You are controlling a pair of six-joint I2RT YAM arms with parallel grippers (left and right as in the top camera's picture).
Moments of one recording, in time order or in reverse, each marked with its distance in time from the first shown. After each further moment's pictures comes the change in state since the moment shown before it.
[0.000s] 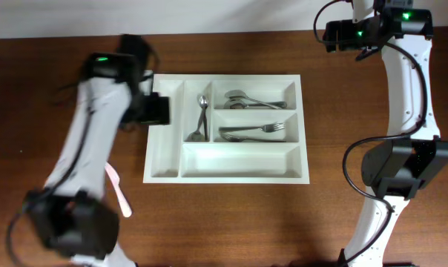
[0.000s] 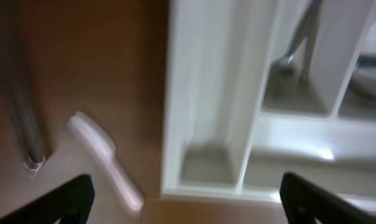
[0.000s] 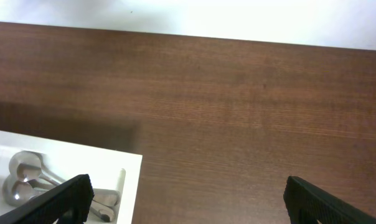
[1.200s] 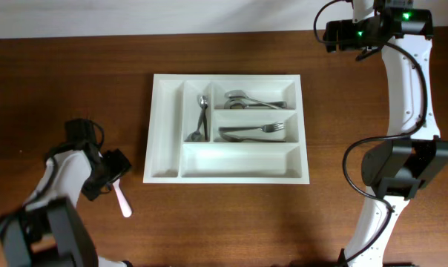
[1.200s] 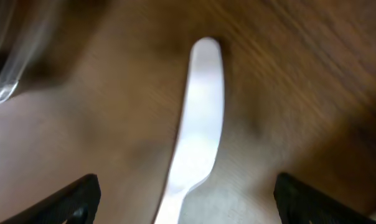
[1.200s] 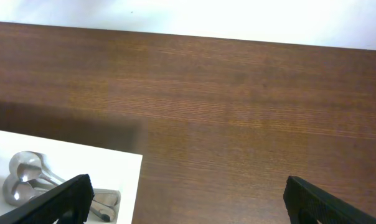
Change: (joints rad) left arm 0.414 -0.206 -0.900 0.694 0.045 -0.244; right arm 0.000 0.000 0.000 0.000 0.000 0.000
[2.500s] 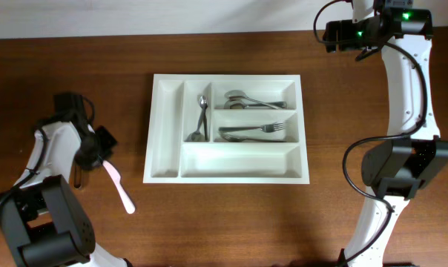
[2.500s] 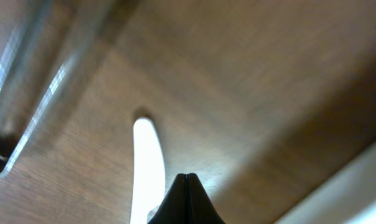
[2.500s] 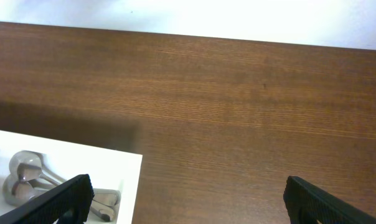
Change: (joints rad) left arm 0.007 0.135 0.323 -0.169 0.059 0.000; right arm 0.000 0.000 0.000 0.000 0.000 0.001
